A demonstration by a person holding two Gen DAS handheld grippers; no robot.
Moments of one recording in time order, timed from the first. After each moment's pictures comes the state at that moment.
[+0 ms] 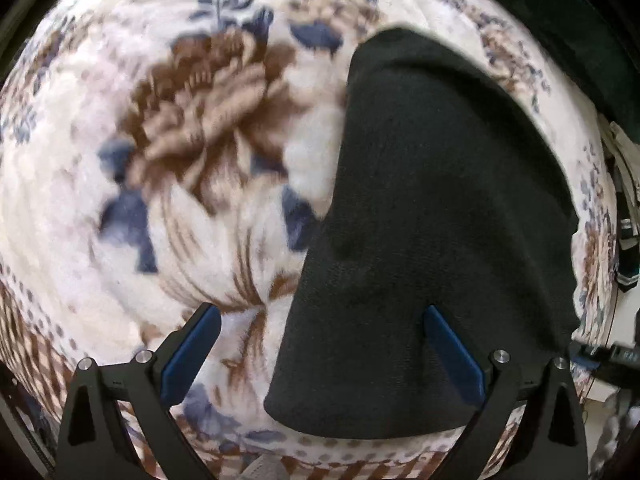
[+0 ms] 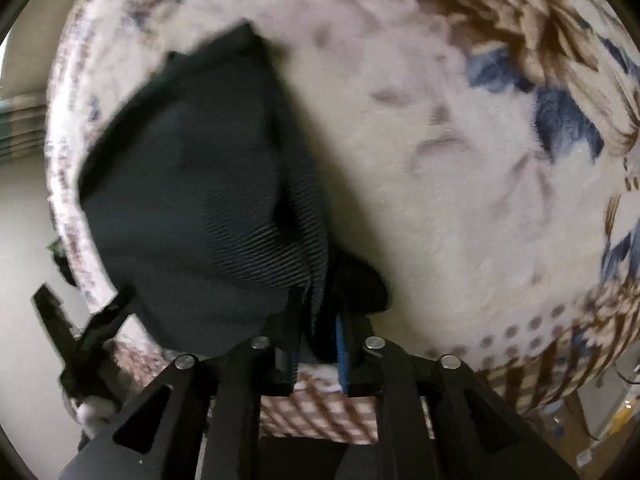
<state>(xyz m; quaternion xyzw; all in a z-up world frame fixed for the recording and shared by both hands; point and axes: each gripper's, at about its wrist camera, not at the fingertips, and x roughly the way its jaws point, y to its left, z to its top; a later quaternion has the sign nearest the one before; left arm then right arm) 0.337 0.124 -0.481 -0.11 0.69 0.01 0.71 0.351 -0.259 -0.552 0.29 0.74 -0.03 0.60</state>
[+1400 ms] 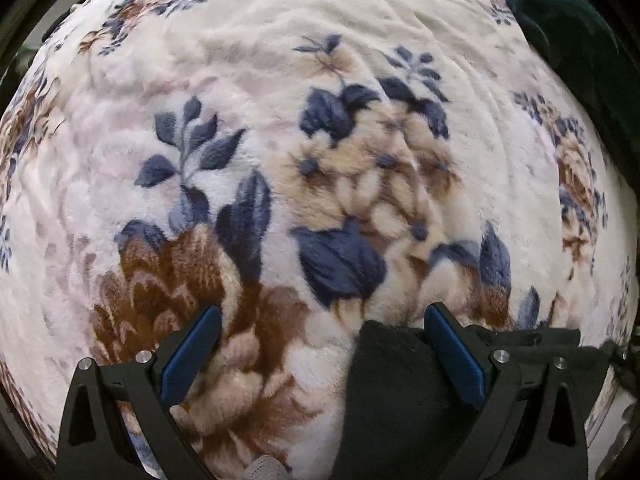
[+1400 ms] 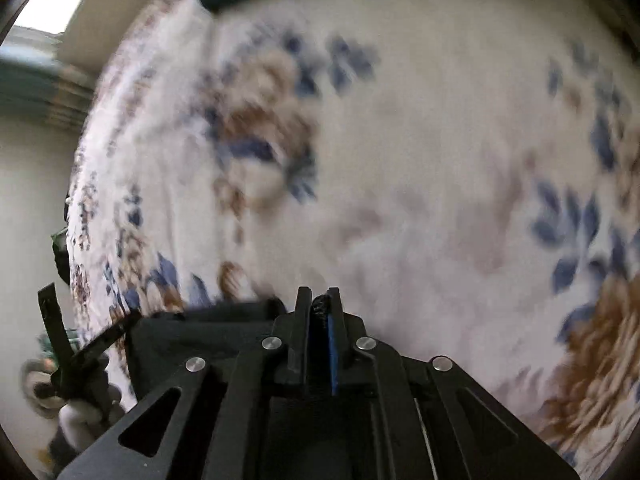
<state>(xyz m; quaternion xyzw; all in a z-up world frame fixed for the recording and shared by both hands) 0.489 0.163 -0.522 -0.13 0.66 0.07 0.74 0.568 -0.239 -0.545 0.25 0.66 0.05 0.71</state>
